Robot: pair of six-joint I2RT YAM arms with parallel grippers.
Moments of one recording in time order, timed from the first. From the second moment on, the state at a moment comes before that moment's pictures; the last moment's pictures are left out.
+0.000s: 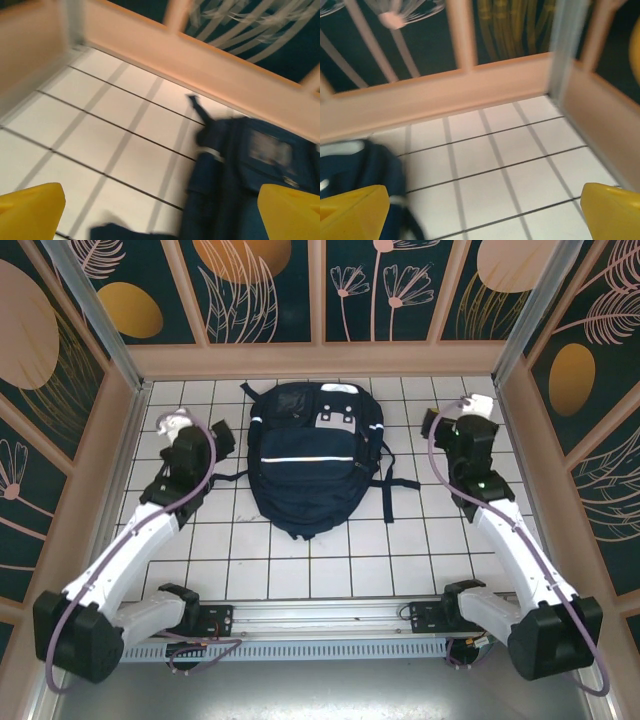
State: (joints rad) left arm -0.35 1.05 0.80 -0.21 -0.57 -0.57; right arm 0.20 1.03 0.80 -0.05 0.39 0.19
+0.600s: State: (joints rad) left arm -0.18 1.02 0.22 0.46 -0.78 -0.30; right arm 0.09 1.25 0.28 0.65 0.46 0.16
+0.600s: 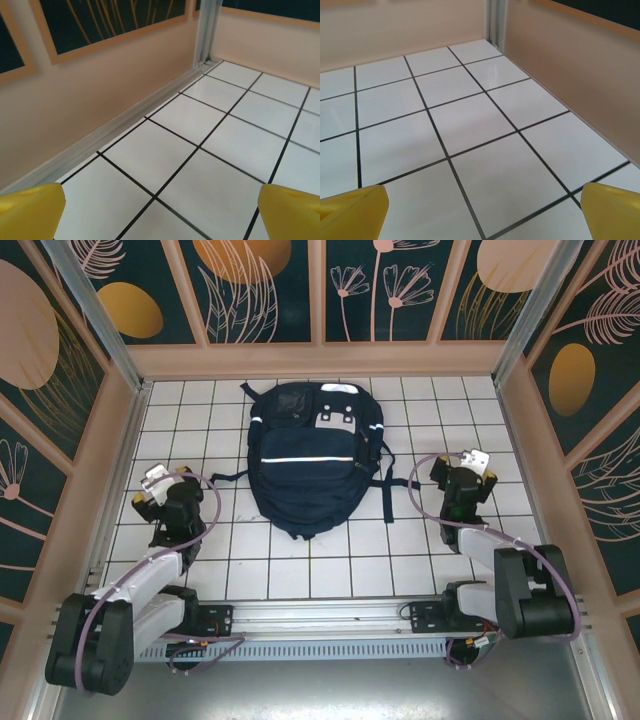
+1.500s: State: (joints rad) left arm -0.07 1.52 0.18 1.19 -0.33 -0.08; right arm 0.04 1.49 0.19 1.16 0.17 0.08
